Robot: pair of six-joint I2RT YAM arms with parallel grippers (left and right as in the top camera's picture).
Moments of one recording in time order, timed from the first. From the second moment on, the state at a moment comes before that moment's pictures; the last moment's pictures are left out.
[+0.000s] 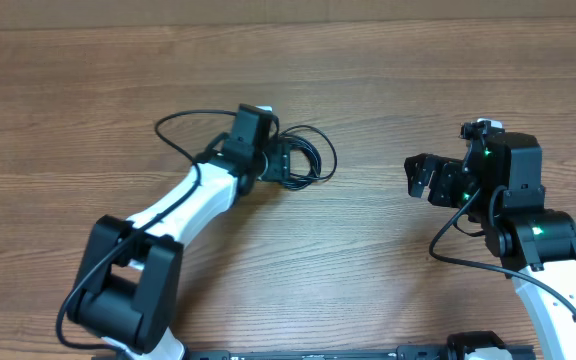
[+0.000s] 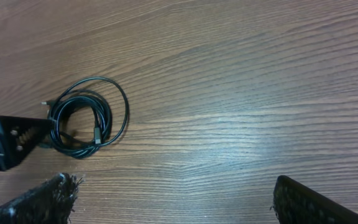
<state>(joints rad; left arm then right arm) -0.42 1.80 1.07 -0.26 0.00 -0.37 0.09 1.06 0.95 -0.72 -0.13 0.28</state>
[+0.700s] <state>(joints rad) -0.48 1.87 1.07 -0.23 -0.11 -0.44 0.09 1.06 0.95 -0.73 -0.13 0.28</state>
